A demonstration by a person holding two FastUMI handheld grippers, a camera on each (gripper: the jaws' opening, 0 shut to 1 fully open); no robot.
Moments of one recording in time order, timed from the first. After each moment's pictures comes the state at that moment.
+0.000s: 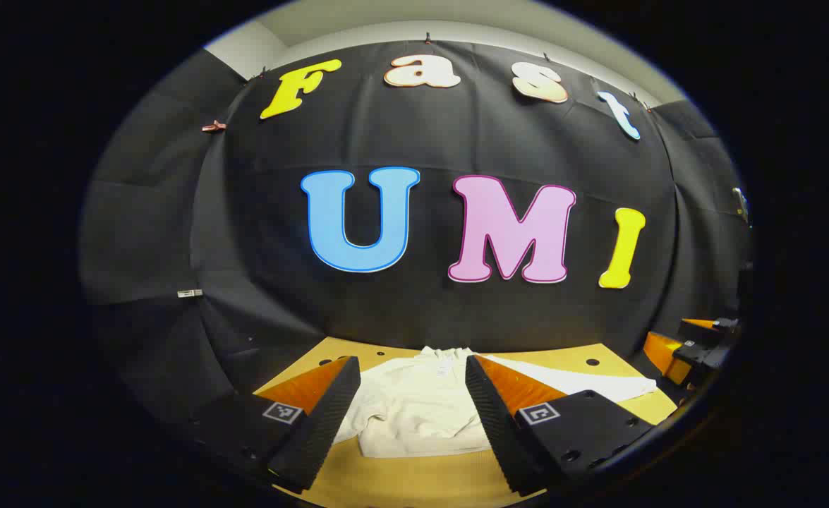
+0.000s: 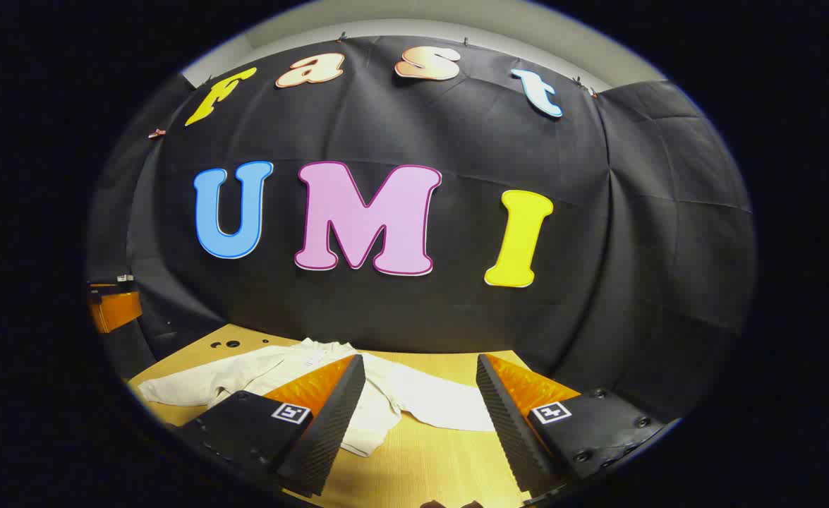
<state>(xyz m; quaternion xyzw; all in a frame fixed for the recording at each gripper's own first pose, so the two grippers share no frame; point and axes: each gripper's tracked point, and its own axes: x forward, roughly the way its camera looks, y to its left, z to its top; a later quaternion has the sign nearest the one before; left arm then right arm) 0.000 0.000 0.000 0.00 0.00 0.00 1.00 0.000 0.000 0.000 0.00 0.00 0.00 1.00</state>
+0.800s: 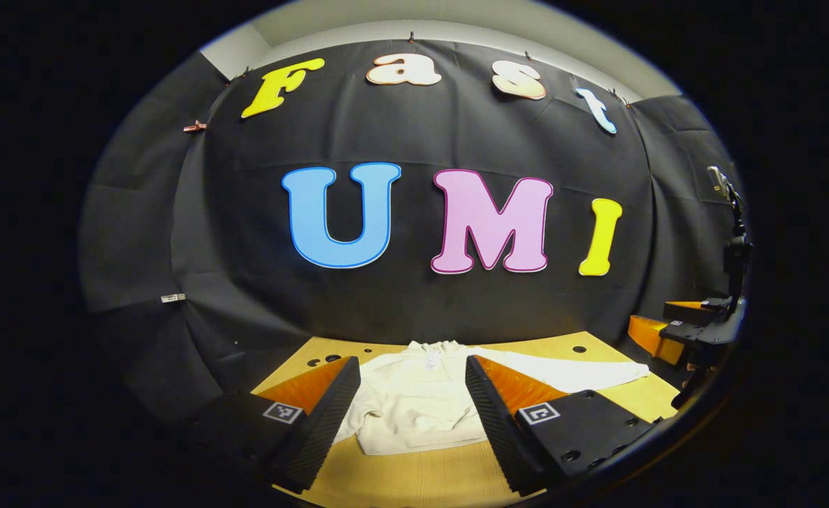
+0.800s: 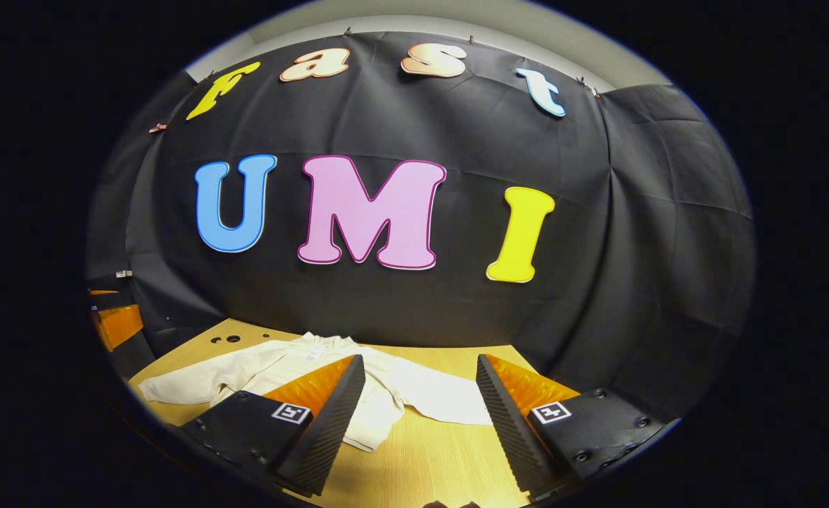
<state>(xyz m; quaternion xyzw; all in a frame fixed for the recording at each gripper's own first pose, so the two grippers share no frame) -0.007 -0.001 -0.011 0.01 0.00 -0.04 1.00 -0.003 0.003 -0.002 0.00 0.01 -0.01 1.00</state>
